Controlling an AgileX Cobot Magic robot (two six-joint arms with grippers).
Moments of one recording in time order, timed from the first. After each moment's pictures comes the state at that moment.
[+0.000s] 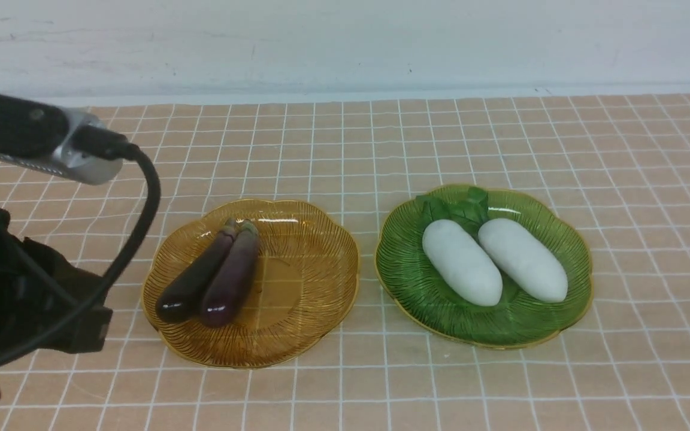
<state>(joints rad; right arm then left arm) 0.20 -0.01 -0.40 0.01 0.39 0.09 -0.42 0.89 -1.02 -0.07 1.02 -0.07</state>
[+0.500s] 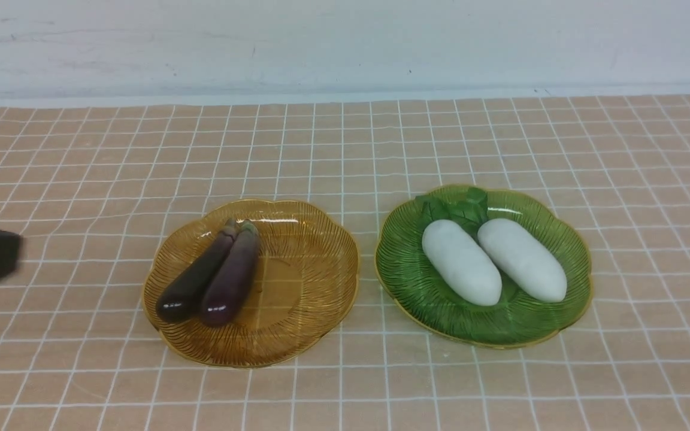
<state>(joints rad) 0.20 -0.01 -0.37 -0.08 0.40 0.09 -0.42 0.52 -1.02 0.04 0.92 -0.11</state>
